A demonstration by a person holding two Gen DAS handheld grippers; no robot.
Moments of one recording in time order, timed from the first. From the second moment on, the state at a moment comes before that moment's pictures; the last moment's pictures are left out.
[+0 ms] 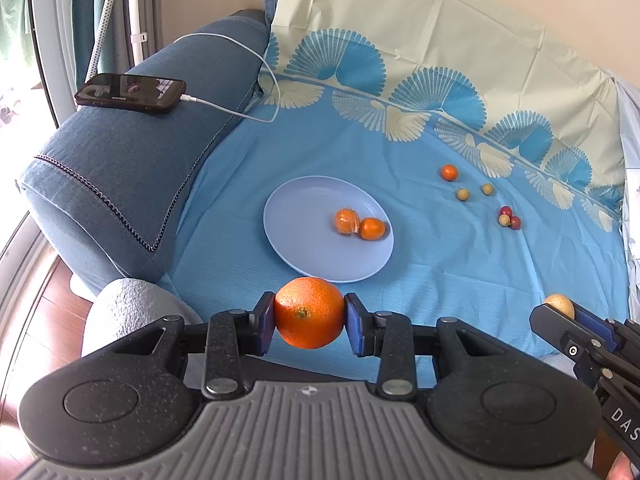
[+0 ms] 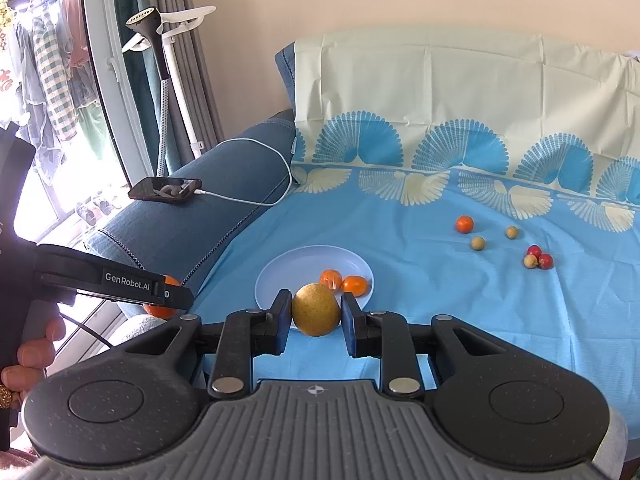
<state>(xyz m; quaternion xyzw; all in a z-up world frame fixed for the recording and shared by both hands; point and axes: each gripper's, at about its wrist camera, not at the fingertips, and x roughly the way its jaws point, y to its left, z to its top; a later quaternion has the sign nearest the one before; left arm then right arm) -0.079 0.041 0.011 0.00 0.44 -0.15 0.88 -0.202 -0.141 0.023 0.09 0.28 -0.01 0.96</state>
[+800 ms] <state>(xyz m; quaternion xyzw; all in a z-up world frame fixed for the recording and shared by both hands) -0.033 0.048 -0.010 0.00 0.47 -0.12 0.87 -0.155 -0.143 0.005 0.08 0.32 -0.01 0.94</state>
